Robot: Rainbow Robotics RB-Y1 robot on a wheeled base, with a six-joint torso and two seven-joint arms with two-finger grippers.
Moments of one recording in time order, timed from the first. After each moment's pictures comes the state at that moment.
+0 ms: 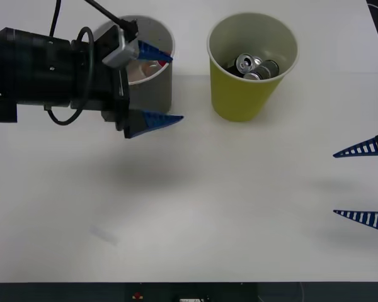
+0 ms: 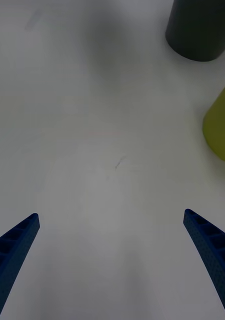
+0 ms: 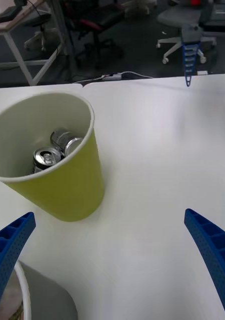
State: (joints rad) right arm 0.26 -1.13 -0.26 -2.01 1.31 -1.13 -0.09; left arm -0.52 0.69 -0.04 -1.97 -1.63 -1.26 0.57
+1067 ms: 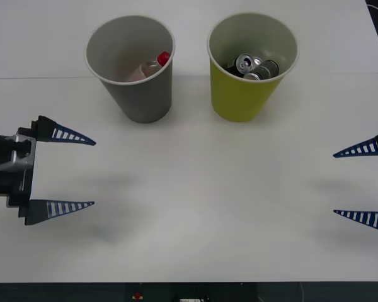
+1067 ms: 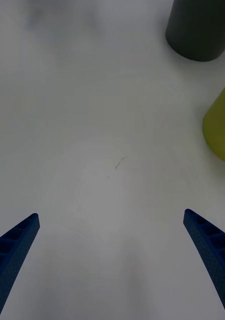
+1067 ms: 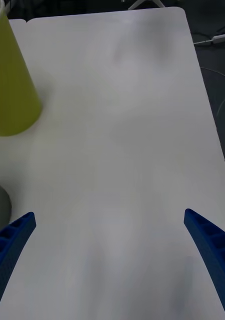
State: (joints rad) right arm 0.26 -1.13 -0.26 -2.01 1.31 -1.13 -0.09; left arm 0.06 1.00 0.19 -2.04 -1.31 -1.26 0.16
